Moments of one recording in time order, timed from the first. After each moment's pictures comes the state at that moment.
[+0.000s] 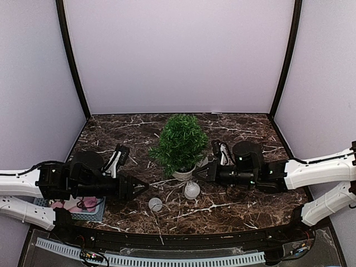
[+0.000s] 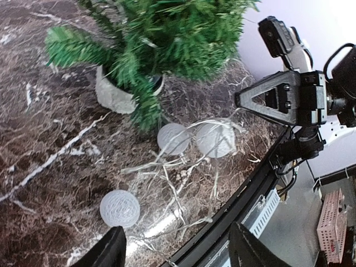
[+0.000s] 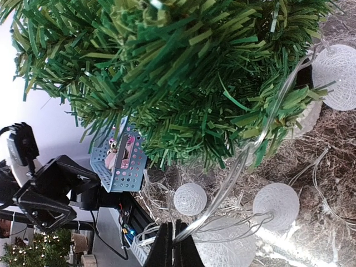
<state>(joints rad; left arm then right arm) -1.17 0.87 0.61 -0.31 -0.13 -0.79 1.05 1.28 0.64 0.22 -0.09 1.01</state>
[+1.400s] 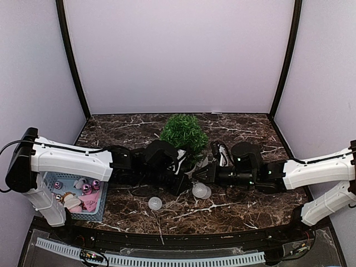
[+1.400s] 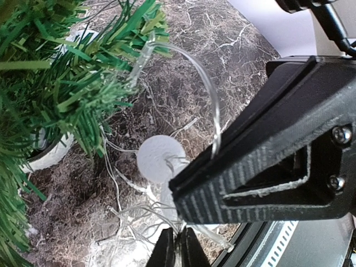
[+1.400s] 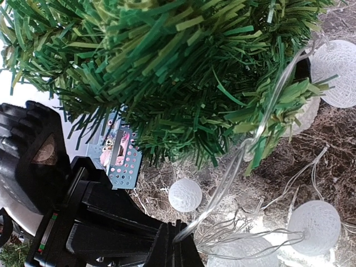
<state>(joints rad) -1.17 1.64 1.12 -0.23 0.00 -0.54 1.05 1.29 0.64 0.22 -0.10 1.00</state>
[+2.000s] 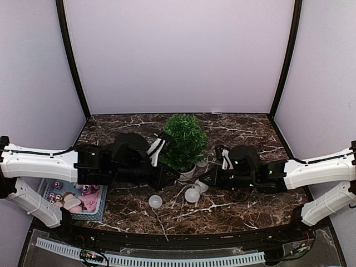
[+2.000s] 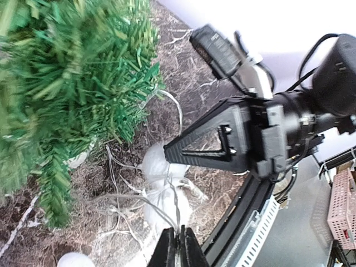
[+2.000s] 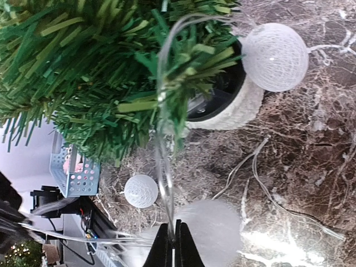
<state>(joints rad) -1.18 1.37 0.98 -0.19 -0.05 -0.58 1.06 1.28 0.64 0.07 0.02 0.99</state>
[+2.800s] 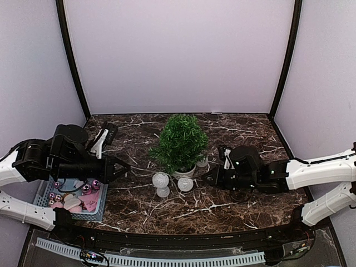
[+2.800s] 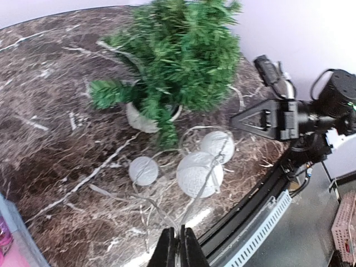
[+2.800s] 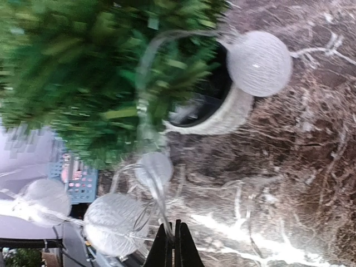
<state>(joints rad) -1.14 0.87 0.94 -0.66 -0.18 -0.66 1.06 1.26 0.64 0.01 0.09 1.01</state>
